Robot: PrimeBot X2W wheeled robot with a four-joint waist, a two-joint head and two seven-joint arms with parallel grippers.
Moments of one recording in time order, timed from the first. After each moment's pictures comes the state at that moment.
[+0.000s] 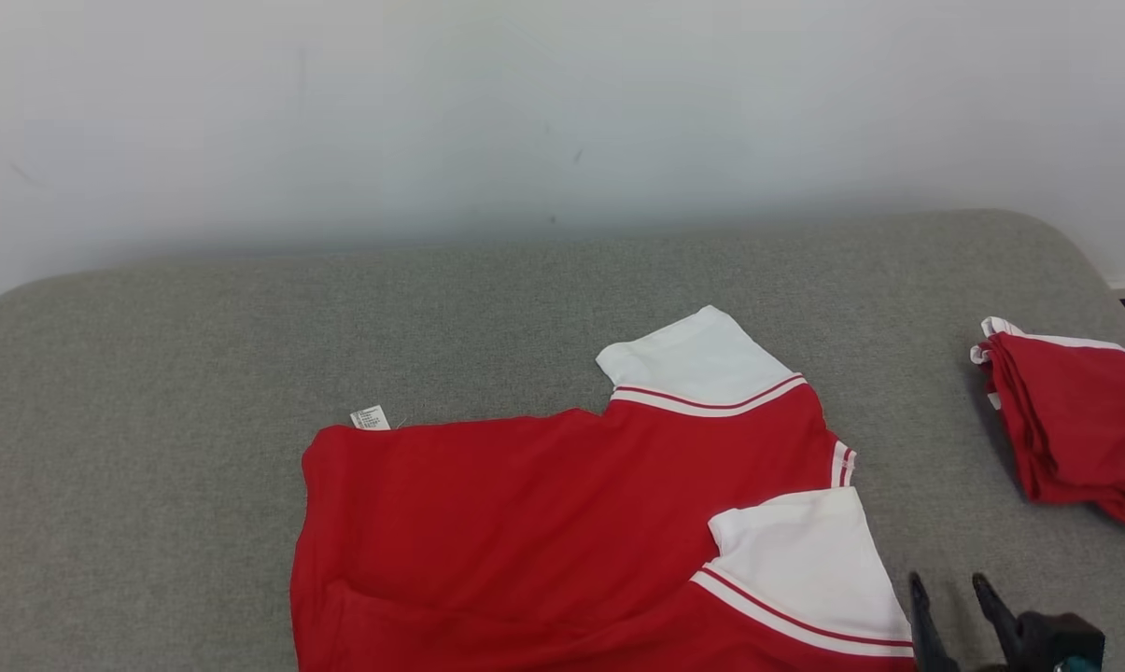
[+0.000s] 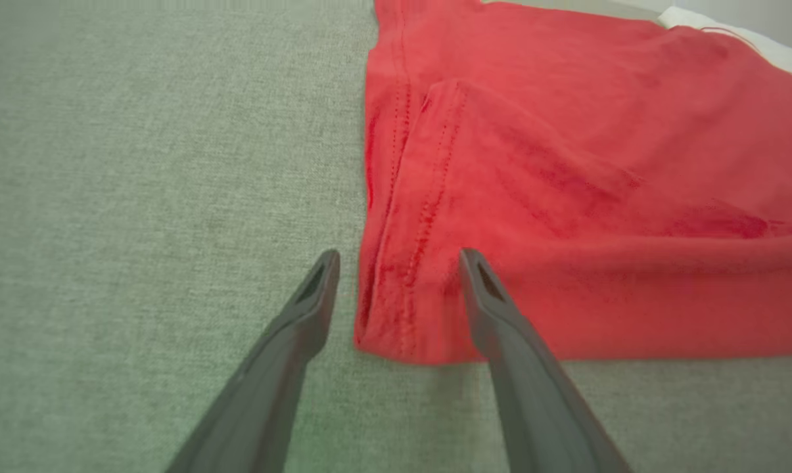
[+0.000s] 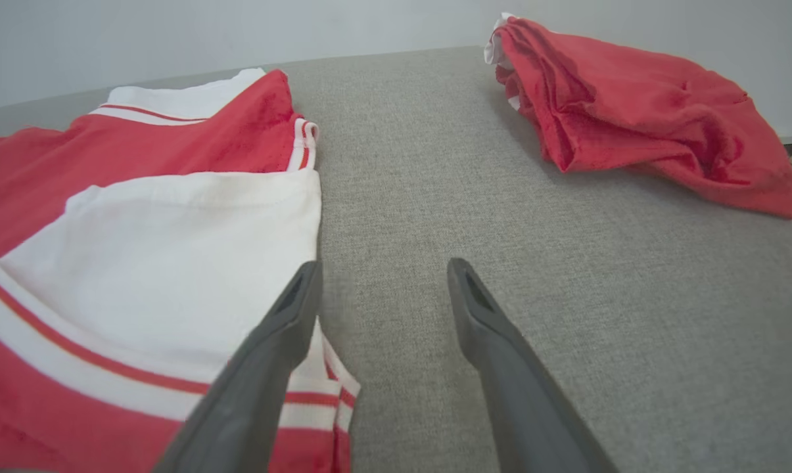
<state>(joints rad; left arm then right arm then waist) 0.03 0.05 -0.03 0.57 -0.21 -0.09 -0.26 -0.04 -0.18 -0.10 0.58 0.17 0.13 -0.26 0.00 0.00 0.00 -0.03</state>
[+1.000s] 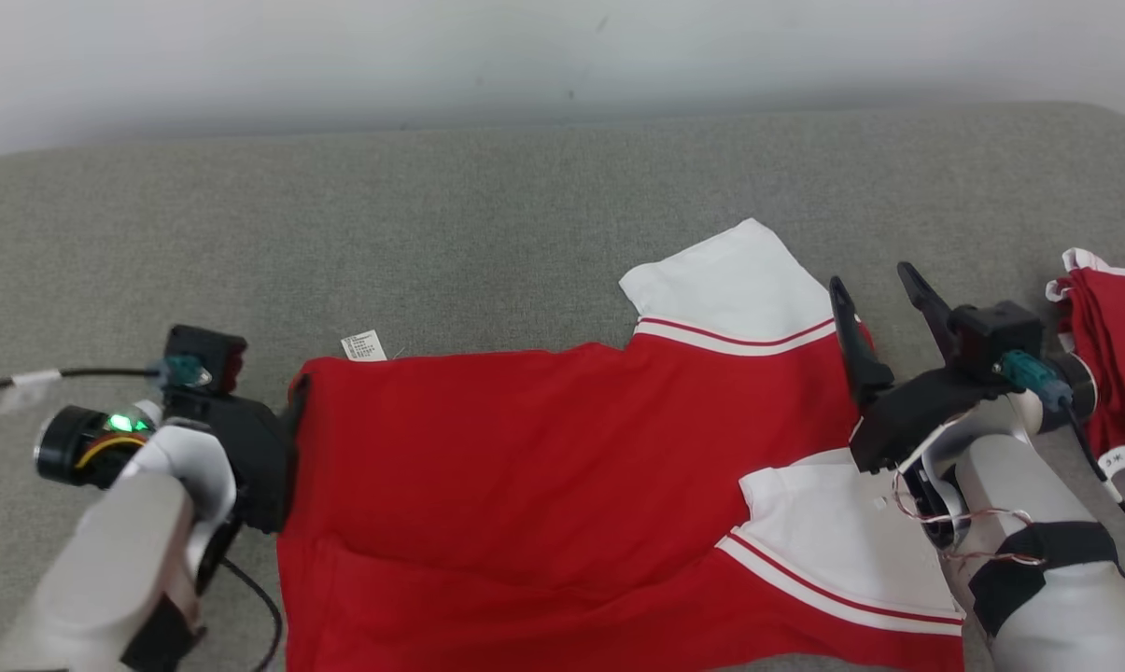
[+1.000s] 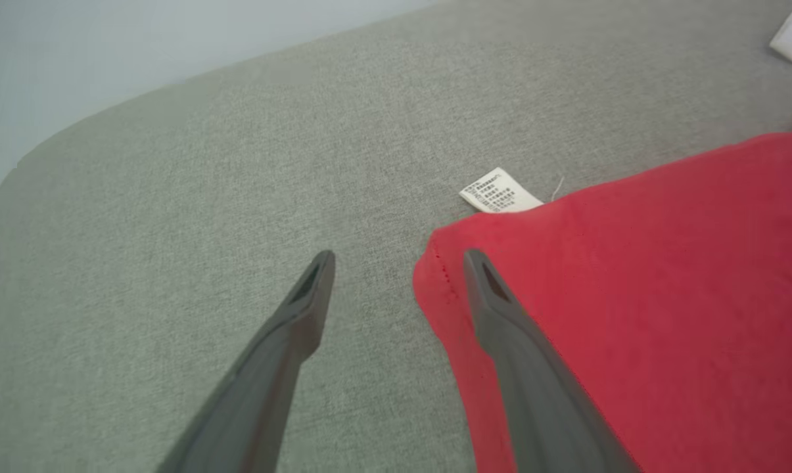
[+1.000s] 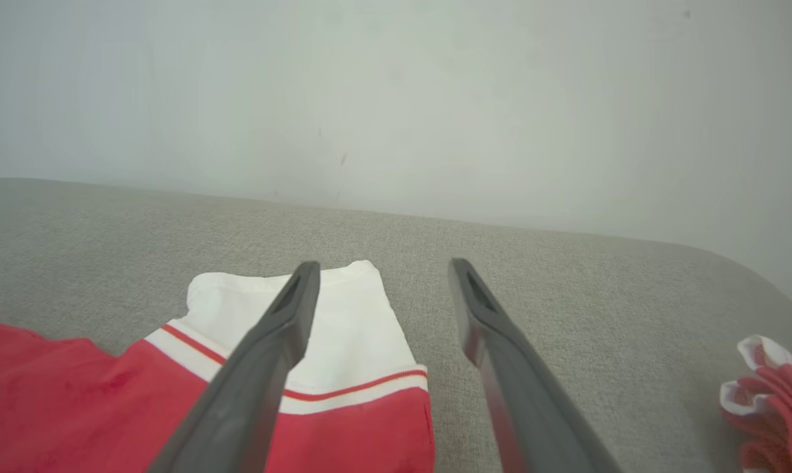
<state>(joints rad) -0.72 0.34 -0.47 0.80 -0.42 -0.13 0.11 -0.64 -0.29 0.23 0.76 0.26 0.13 -0.26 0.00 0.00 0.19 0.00</state>
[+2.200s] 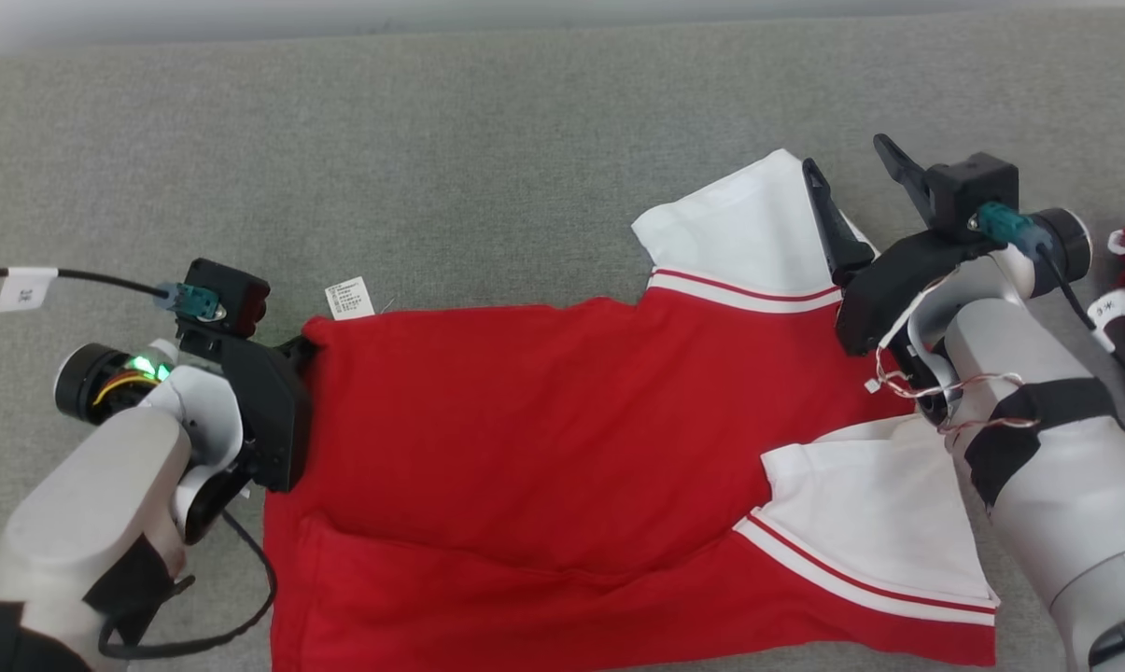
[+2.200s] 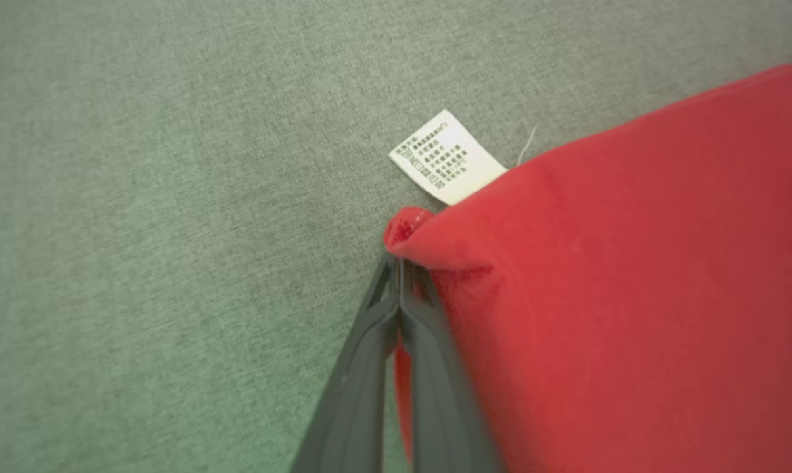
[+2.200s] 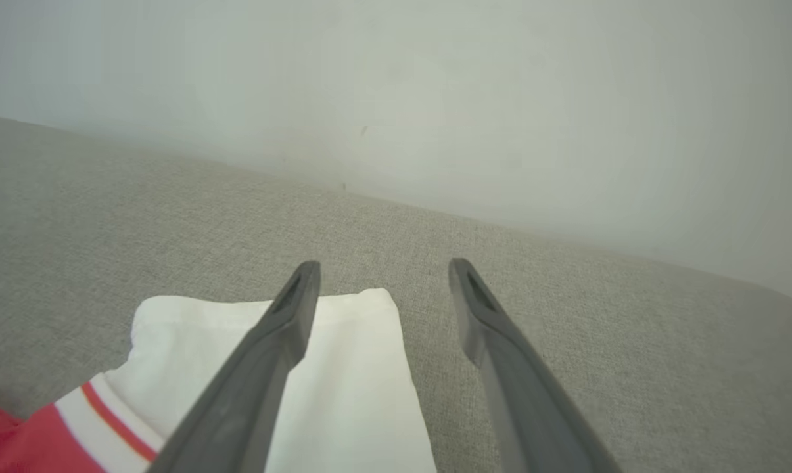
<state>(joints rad) -0.89 0.47 -0.85 0.72 -0.82 -0.13 0.26 -0.96 -0.32 0.47 0.97 0.36 0.13 -0.25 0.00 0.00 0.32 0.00</state>
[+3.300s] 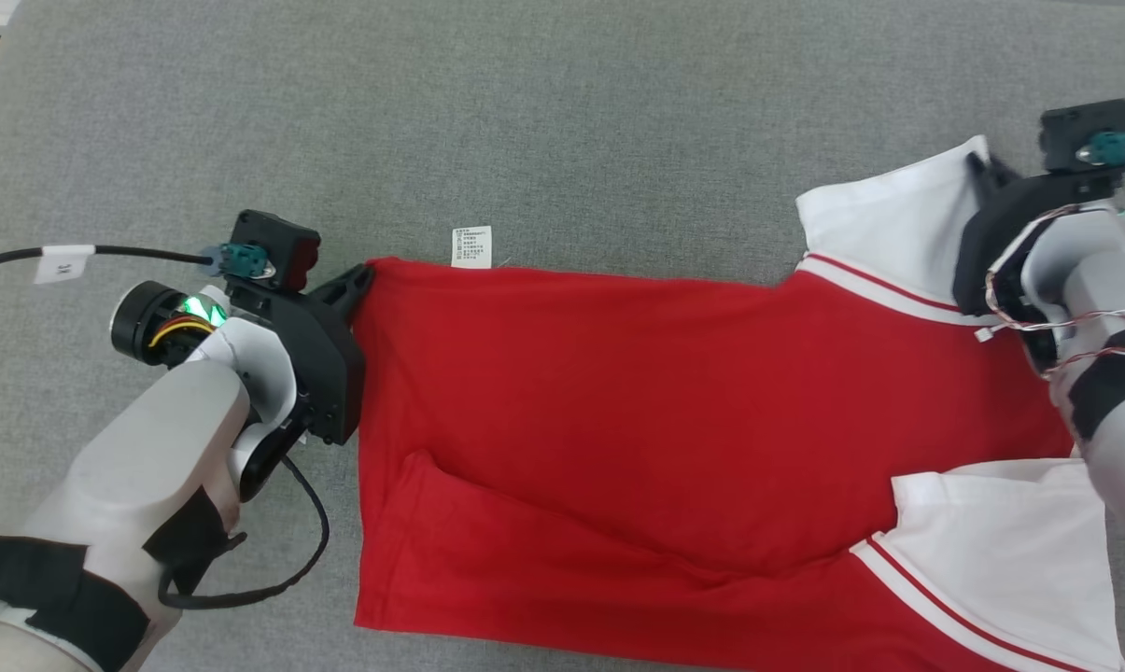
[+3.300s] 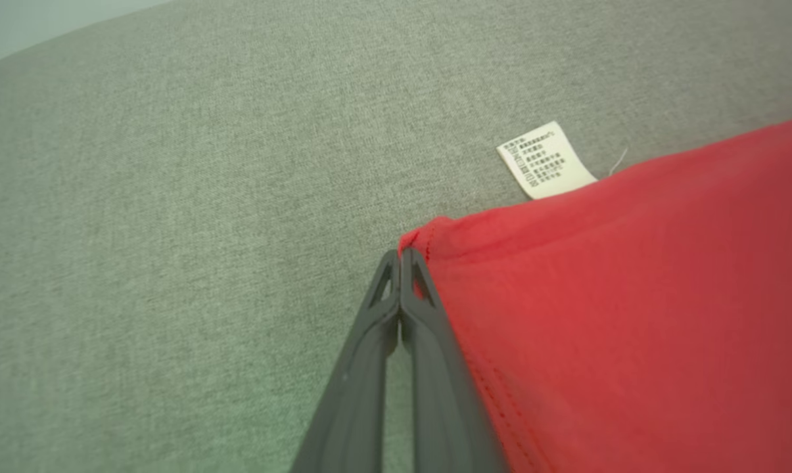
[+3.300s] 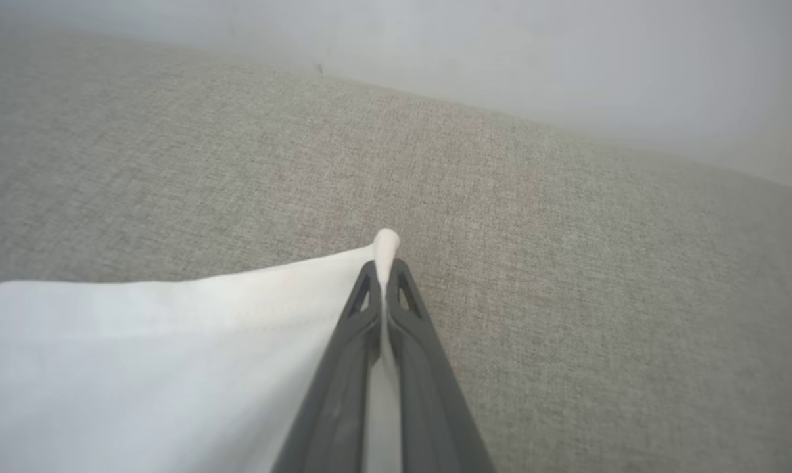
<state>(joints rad) -1.01 0.38 -0.97 0.82 -0.87 -0.13 0.04 -1.14 -0.41 0.53 1.27 0.45 0.13 -0.05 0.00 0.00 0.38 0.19</state>
